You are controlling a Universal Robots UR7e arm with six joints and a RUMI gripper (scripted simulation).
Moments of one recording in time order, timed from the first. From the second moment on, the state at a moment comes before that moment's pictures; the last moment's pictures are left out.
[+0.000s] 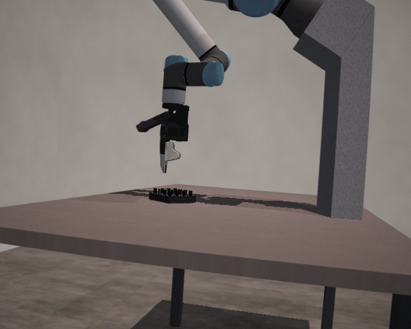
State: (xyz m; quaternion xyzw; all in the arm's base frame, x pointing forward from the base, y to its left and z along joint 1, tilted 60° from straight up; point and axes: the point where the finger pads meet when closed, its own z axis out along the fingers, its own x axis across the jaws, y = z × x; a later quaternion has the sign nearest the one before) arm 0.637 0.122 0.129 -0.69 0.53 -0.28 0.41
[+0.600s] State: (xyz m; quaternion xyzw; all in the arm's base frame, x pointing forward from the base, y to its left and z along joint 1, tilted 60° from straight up) arm 0.643 0.124 0.126 -0.68 0.53 -0.28 0.41
